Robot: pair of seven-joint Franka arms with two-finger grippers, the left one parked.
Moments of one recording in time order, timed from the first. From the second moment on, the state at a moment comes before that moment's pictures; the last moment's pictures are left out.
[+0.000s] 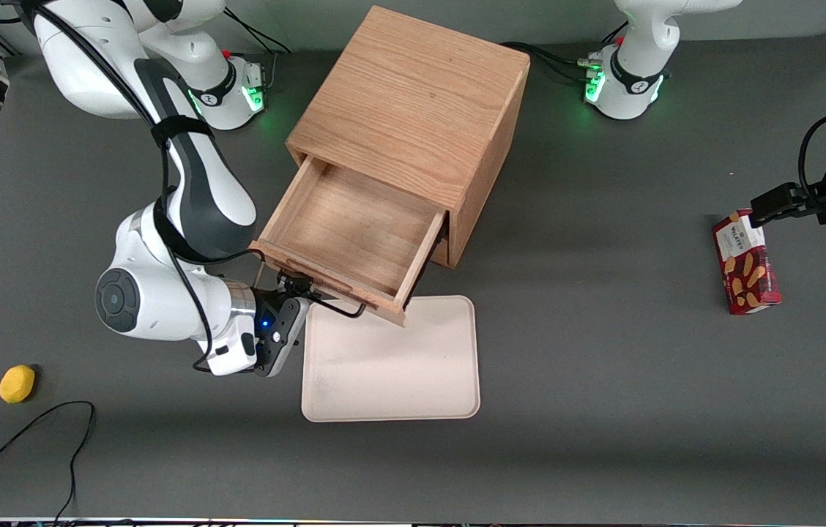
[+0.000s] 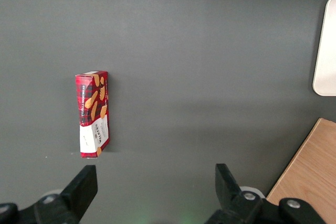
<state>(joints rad) 0.29 0.62 0.05 -1.30 0.37 1.87 -0.81</state>
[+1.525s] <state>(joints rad) 0.26 0.67 0.05 -1.23 0.41 1.89 -0.82</state>
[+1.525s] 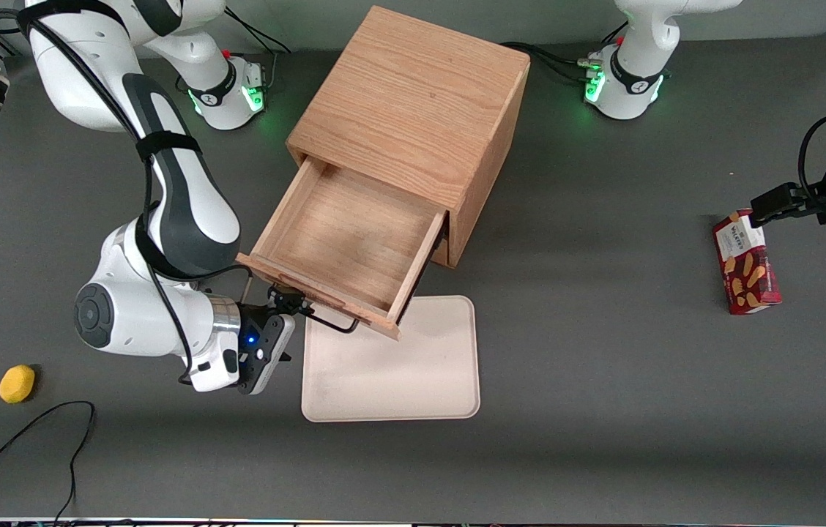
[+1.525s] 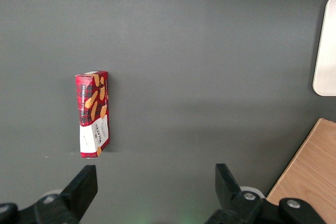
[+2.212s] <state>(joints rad) 0.25 0.70 0.05 -1.20 0.43 1.96 -0.83</state>
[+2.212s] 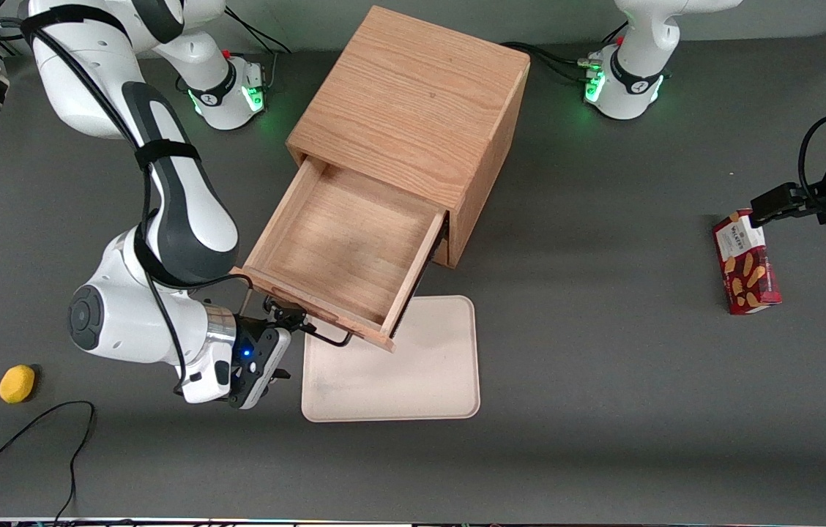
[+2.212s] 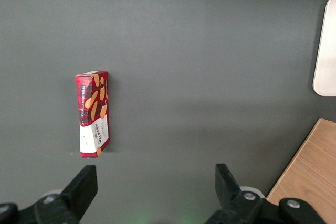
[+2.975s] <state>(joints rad) 0.22 0.72 0.05 -1.18 0.44 1.98 -0.86</state>
